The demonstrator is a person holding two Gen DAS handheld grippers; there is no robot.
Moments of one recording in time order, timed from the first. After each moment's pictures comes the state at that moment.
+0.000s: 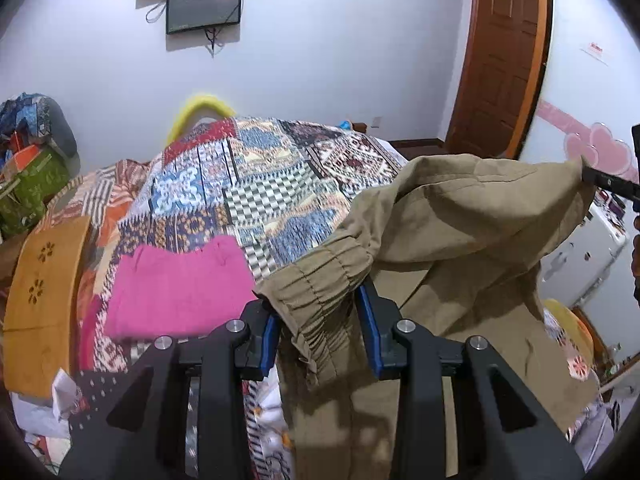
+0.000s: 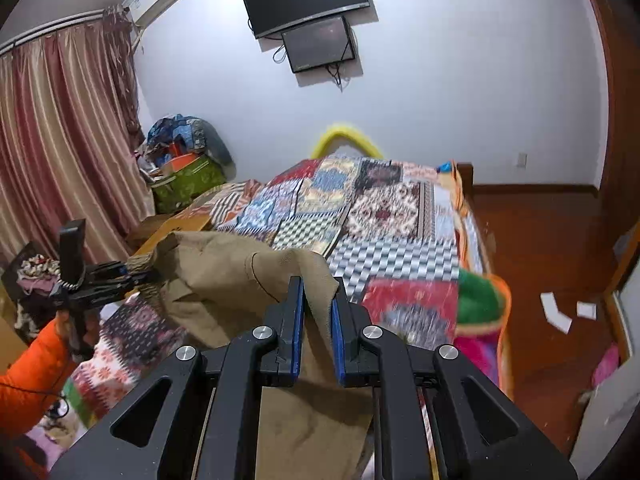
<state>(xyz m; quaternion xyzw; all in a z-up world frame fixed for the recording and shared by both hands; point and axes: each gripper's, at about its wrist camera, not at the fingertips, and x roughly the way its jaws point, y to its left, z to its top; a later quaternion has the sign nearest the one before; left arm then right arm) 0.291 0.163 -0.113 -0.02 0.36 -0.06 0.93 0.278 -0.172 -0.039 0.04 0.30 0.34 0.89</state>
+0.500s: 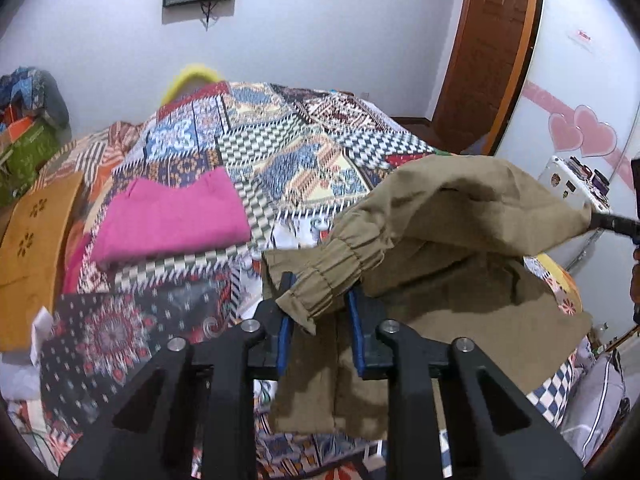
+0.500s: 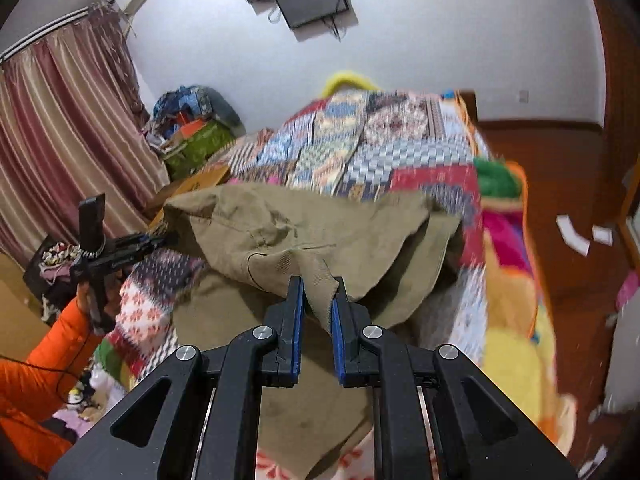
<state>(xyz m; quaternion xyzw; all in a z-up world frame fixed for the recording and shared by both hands) 0.221 0.165 -0.163 -0.03 0.39 -0.08 0.92 0.197 -0.177 -0.106 0.07 0.39 0.35 0.85</state>
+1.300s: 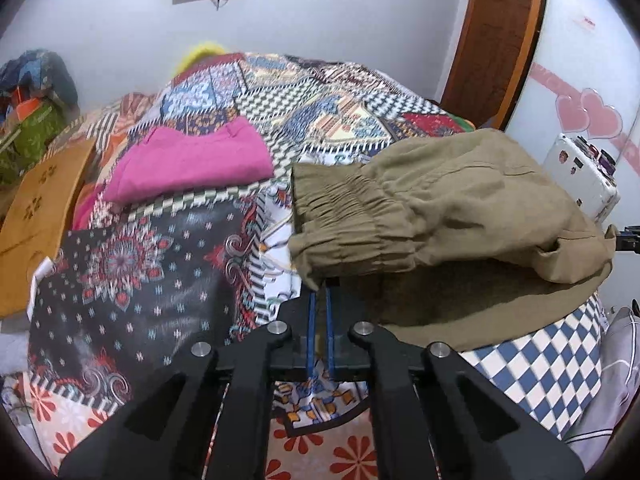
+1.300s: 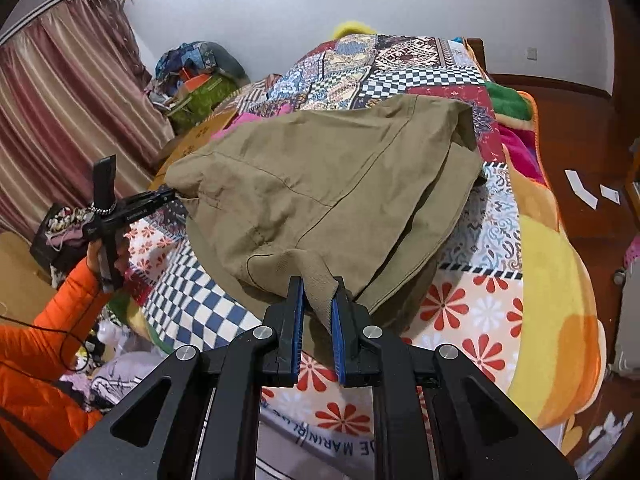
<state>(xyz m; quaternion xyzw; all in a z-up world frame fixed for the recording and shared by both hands) 0.172 0.187 -0.213 -0.03 0.42 -0.06 0.91 0.147 -0.173 -0.145 0.05 0.45 0.36 0.81</state>
